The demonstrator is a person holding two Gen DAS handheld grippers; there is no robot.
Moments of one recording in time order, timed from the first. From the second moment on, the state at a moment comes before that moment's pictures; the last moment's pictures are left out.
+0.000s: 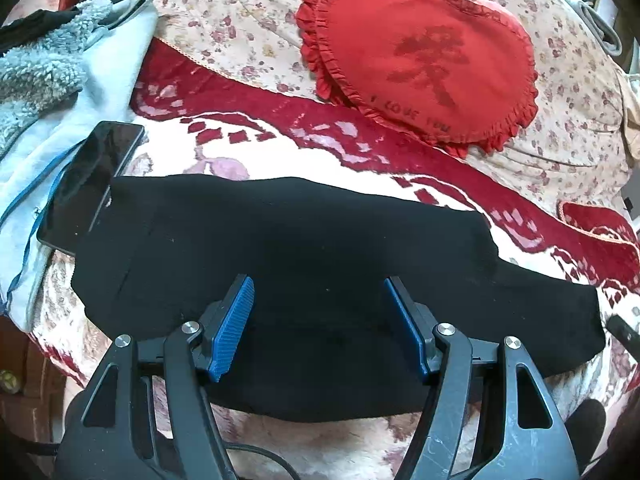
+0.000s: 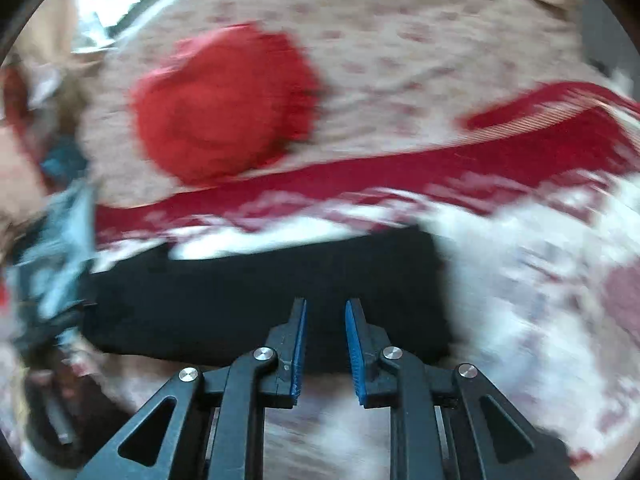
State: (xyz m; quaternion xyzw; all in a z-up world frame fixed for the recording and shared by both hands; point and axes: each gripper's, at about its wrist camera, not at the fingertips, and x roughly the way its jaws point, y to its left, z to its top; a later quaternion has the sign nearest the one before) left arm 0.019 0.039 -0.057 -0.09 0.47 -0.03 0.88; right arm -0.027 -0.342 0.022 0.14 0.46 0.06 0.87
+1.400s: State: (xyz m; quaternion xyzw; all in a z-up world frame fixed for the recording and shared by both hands) left arm 0.027 0.029 -0.057 -0.07 0.47 -0.01 0.88; right arm 0.066 -0.182 -0.025 0.03 0.49 0.19 0.85
